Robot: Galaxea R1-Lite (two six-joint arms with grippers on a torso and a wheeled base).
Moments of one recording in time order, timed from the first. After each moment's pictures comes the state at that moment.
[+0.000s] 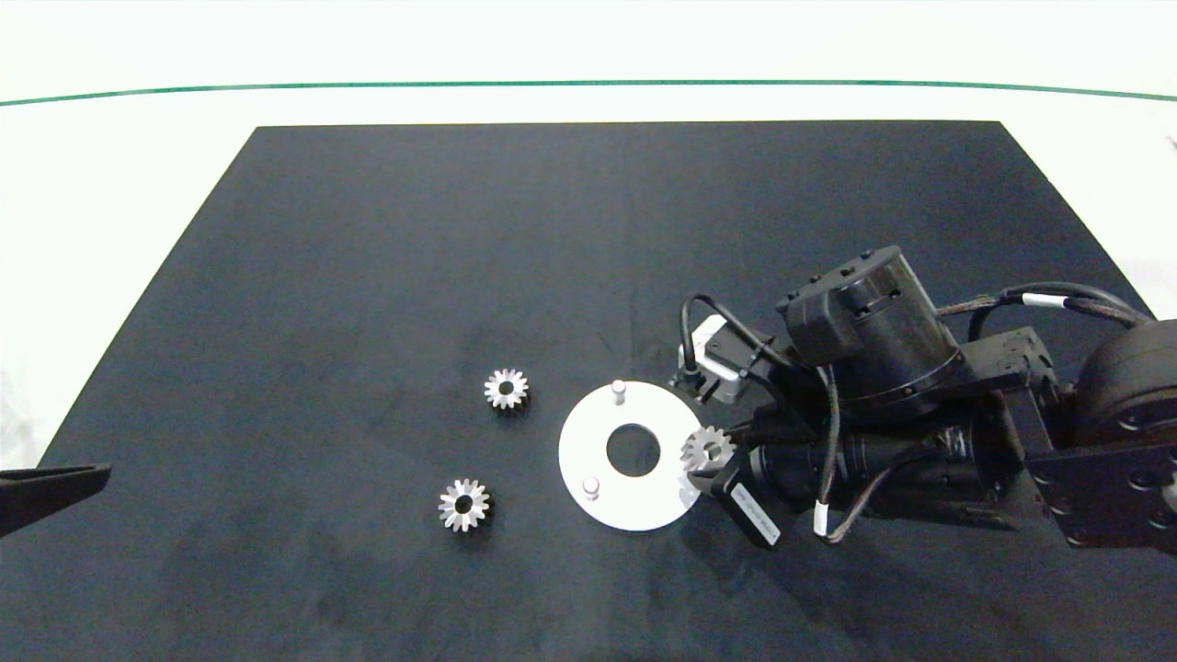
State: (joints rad) left arm -0.06 0.99 -1.19 0.78 0.03 0.23; right arm 0.78 1.71 -1.17 0.21 -0.20 -0.20
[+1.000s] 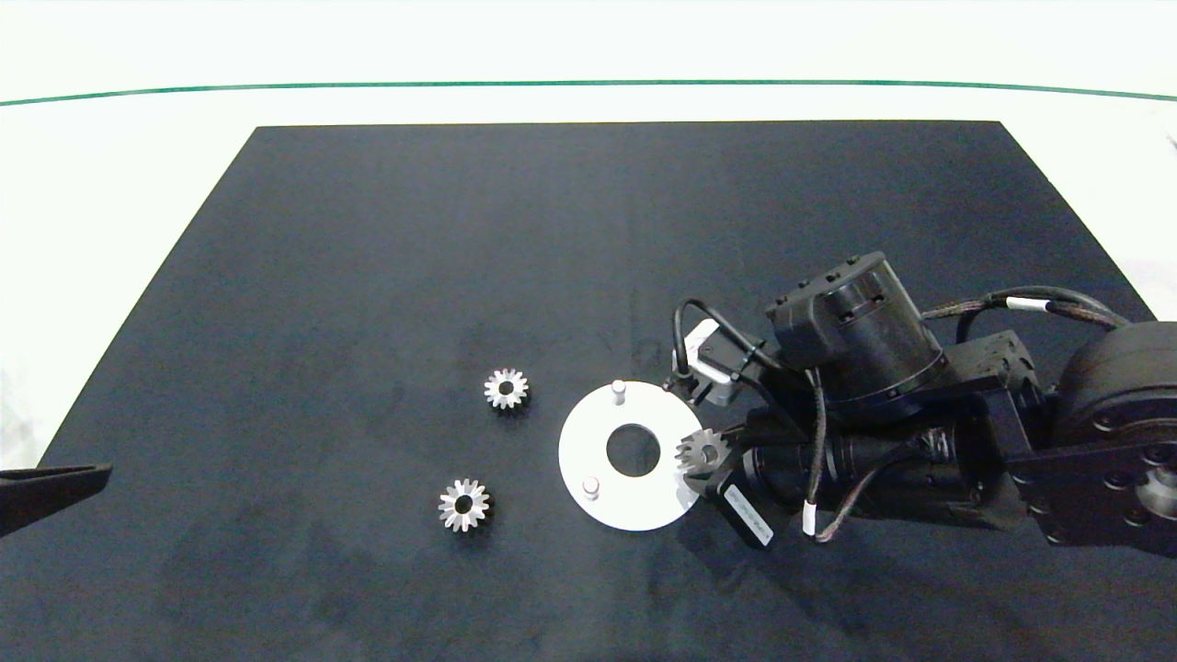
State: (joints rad) left arm -0.06 0.99 -1.19 0.78 0.03 0.23; right arm 0.78 1.73 -1.18 0.21 -0.20 -0.20
